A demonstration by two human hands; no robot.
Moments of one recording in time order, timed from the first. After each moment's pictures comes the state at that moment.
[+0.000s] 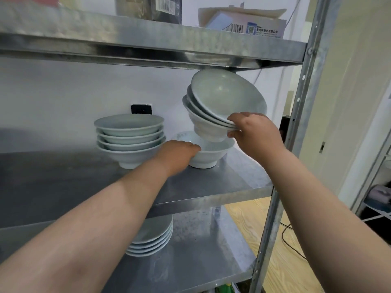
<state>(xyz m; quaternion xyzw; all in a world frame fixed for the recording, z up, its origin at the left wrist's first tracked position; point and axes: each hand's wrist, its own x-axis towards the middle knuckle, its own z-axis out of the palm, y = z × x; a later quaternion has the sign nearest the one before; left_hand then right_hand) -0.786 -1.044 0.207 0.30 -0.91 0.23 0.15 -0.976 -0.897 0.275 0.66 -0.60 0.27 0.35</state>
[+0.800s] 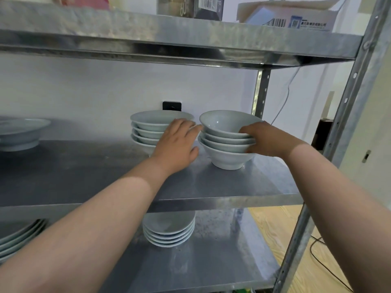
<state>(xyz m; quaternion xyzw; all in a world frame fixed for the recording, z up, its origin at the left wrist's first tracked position) -0.711 -1.037 0.211 0.32 -0.84 0.25 0.35 -0.990 -0.968 0.267 0.77 -0.61 0.13 0.12</state>
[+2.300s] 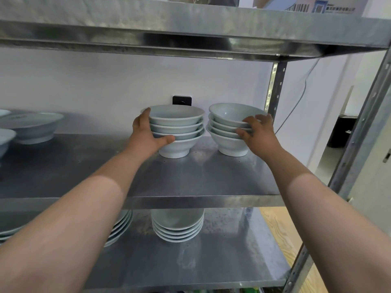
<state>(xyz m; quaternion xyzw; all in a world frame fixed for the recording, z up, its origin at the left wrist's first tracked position) -0.629 -1.061 0.212 0.53 -0.70 -0.15 0.46 -0.959 -1.016 0.220 0.64 -0.66 0.39 0.04</state>
